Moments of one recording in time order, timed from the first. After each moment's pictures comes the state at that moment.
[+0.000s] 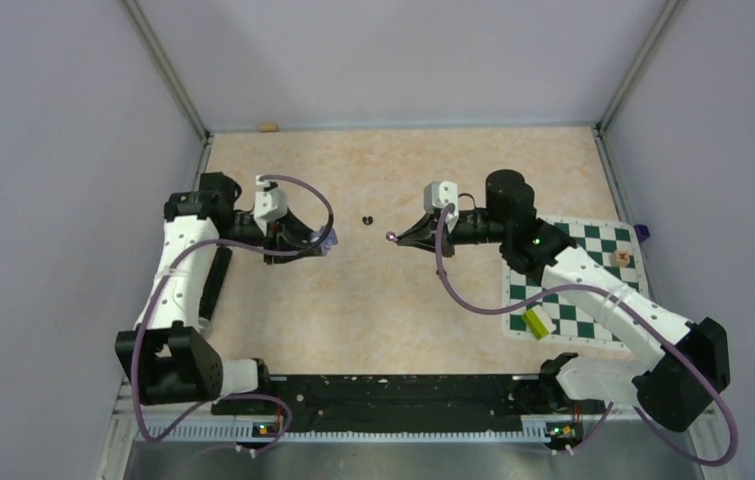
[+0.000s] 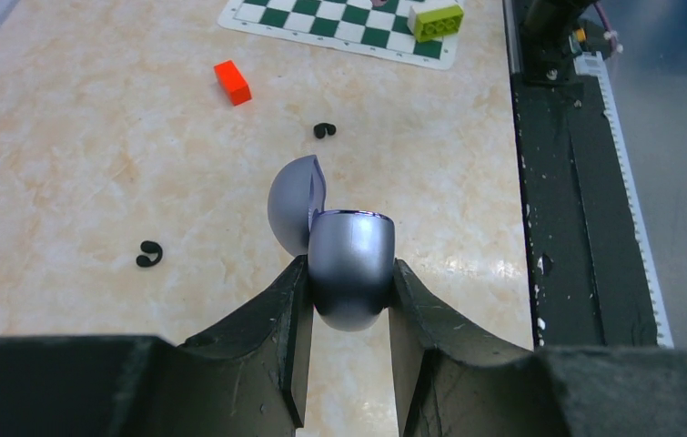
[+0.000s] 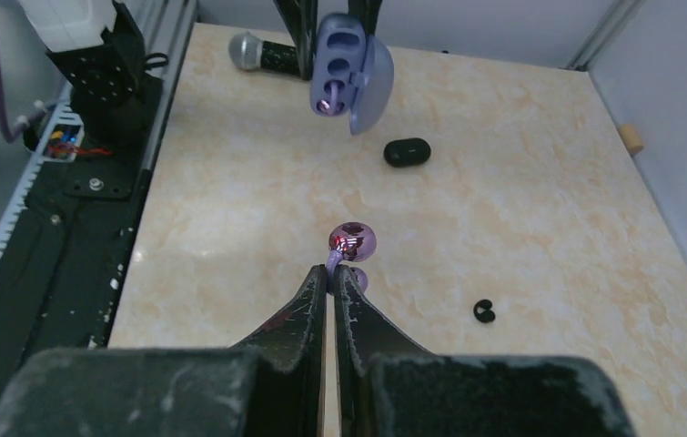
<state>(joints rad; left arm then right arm) 0.11 1.33 1.24 -1.43 1.36 1.49 0.63 1.20 1.00 -0.06 -0.85 -0.42</state>
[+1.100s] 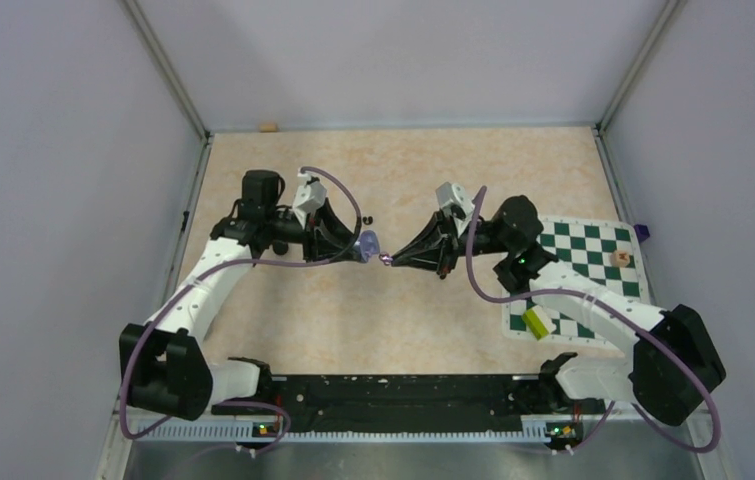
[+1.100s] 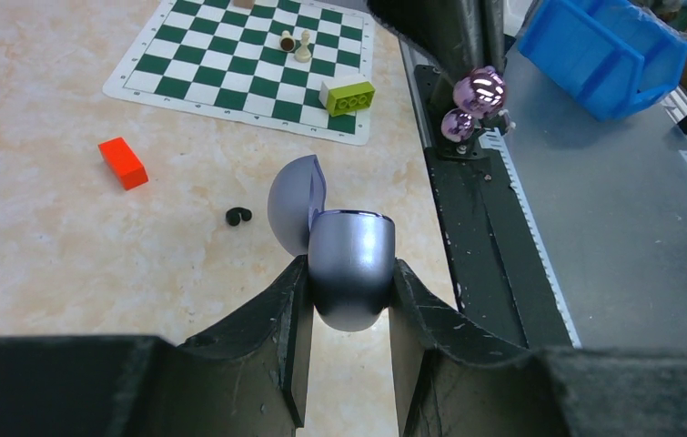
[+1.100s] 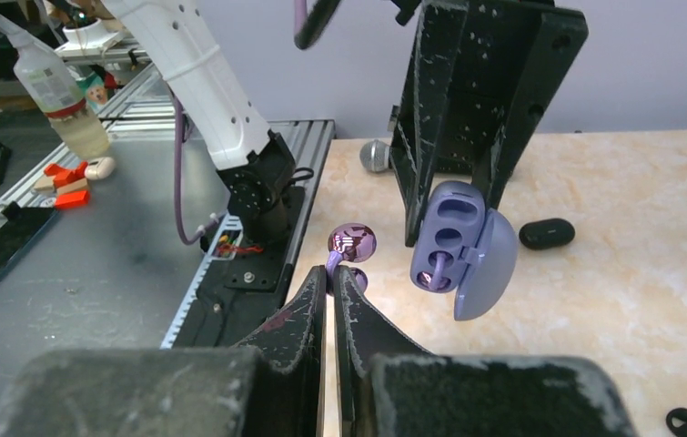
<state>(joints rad) -0.21 1.27 0.98 -0.38 1.42 0.47 0.63 1.21 0.75 0.67 -1.07 0.25</state>
